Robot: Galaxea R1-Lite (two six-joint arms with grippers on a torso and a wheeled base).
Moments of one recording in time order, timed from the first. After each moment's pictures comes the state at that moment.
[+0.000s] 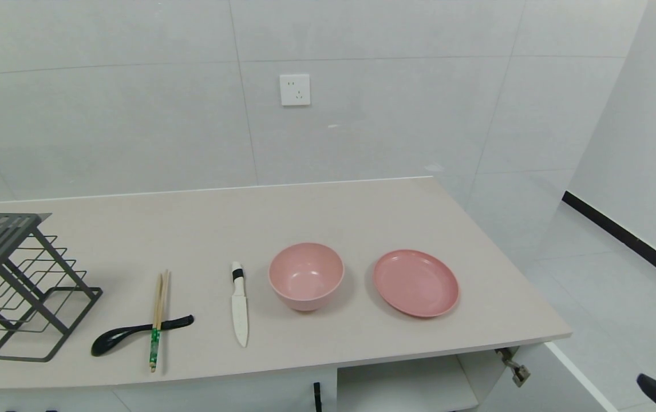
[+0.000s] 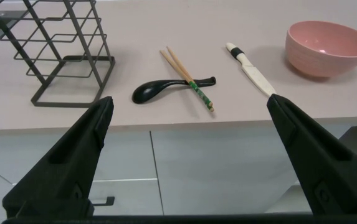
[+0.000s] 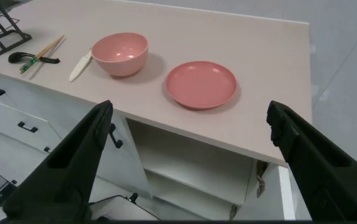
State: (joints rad) left arm 0.09 0.09 0.00 0.00 -0.04 0.01; right arm 0.07 0.67 -0.24 -0.21 0.44 -0.04
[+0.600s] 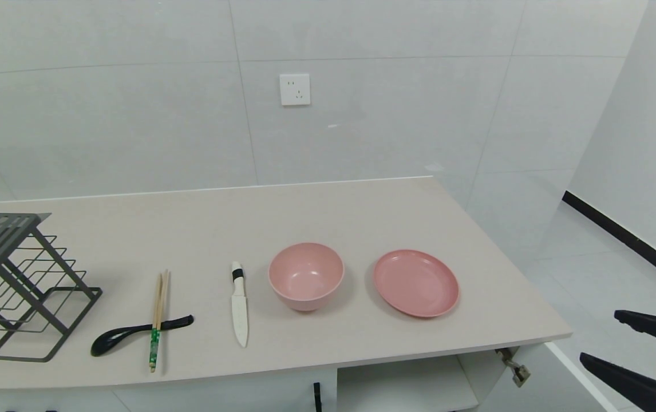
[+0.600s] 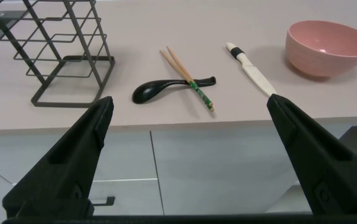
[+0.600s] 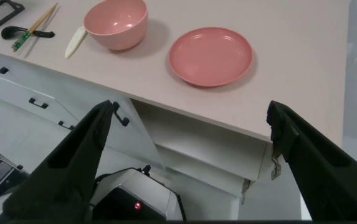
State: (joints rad) left arm 0.09 0.09 0.00 0.00 -0.04 0.01; right arm 0.10 0.93 -0.24 -0.30 0.44 -0.05
